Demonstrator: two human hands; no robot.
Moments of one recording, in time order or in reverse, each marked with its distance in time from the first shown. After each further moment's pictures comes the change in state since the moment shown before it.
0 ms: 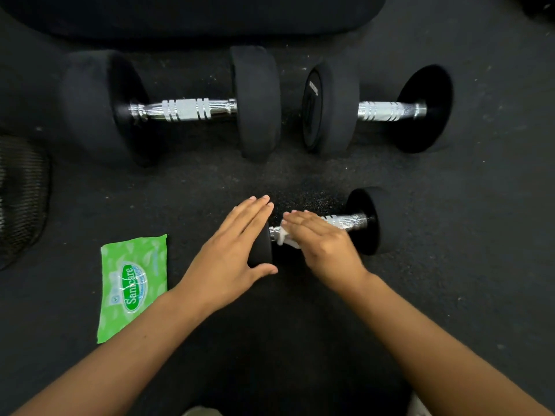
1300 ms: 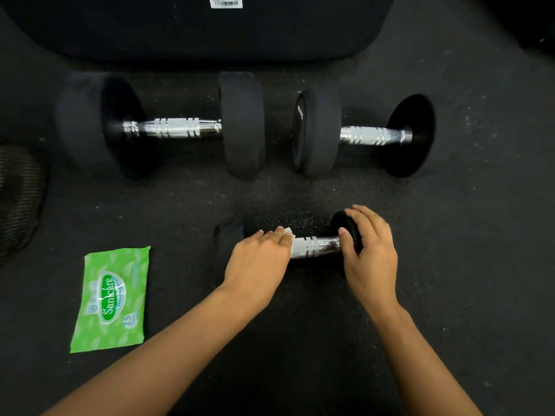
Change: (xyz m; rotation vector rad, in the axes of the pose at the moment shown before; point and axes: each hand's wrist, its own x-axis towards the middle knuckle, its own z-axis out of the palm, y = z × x) left_hand 0.052 0.055 0.037 0.310 0.016 -0.045; right_hand -0.019 0.037 -0.057 -0.034 0.212 0.644
